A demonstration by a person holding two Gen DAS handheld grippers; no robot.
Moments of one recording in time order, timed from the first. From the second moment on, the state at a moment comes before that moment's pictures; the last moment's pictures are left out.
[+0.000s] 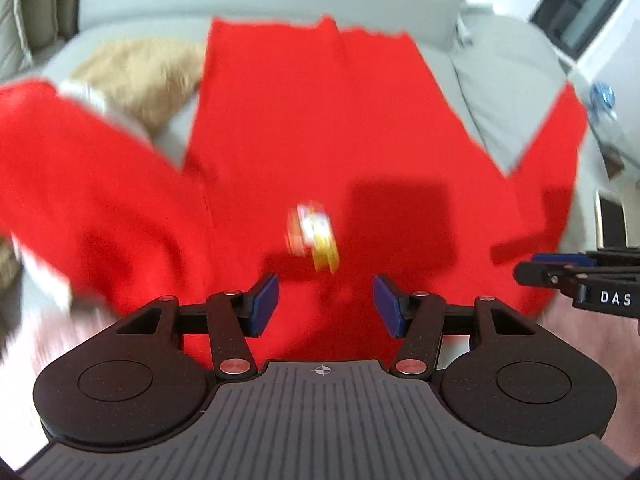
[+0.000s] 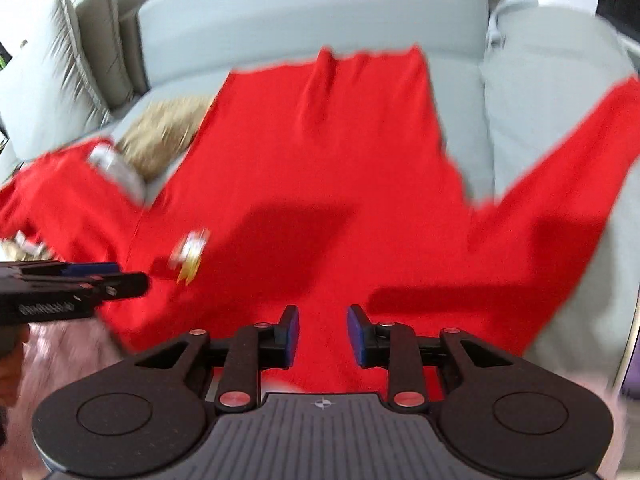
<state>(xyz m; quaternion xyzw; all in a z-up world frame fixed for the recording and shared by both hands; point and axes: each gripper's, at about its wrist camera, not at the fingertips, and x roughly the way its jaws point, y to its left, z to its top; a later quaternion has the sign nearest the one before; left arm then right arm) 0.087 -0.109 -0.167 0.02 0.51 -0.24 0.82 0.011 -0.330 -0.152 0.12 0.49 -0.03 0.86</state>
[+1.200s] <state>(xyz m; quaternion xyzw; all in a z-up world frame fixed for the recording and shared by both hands) 0.438 -0.170 -0.253 0.12 0.39 -0.17 0.90 0.346 -0.498 -0.252 -0.03 0.35 -0.10 0.93</state>
